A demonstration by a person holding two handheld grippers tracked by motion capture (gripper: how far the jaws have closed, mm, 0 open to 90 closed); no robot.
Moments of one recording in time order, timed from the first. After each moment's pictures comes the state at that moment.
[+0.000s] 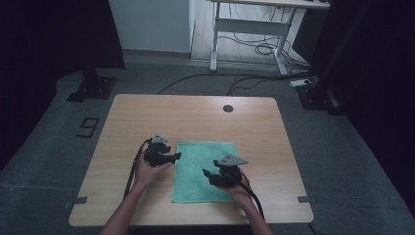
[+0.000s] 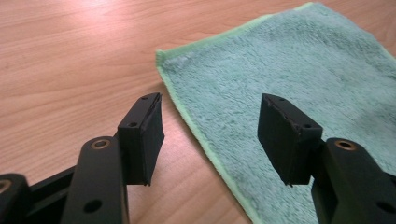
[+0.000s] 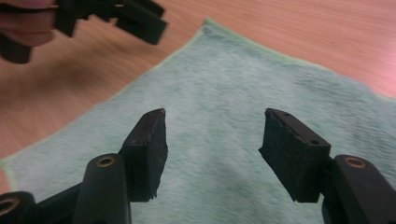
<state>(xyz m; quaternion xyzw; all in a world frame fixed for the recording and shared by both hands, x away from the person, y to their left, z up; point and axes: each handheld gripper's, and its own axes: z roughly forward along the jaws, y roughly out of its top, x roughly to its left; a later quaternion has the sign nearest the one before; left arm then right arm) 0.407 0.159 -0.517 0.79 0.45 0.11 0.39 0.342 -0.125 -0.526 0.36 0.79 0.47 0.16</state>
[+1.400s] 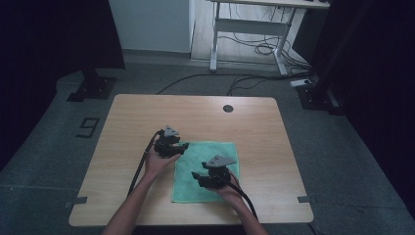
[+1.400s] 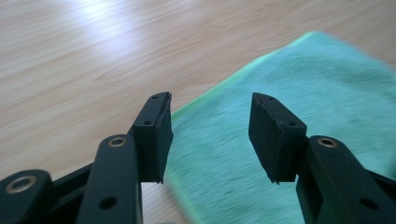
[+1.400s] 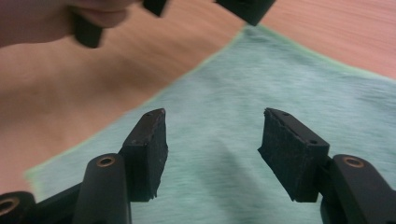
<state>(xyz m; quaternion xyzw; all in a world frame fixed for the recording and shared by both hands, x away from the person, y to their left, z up) 0.430 0.119 -0.501 0.81 0.41 0.16 0.40 0.346 -0.096 -0.532 0.33 0.81 0.47 0.14</state>
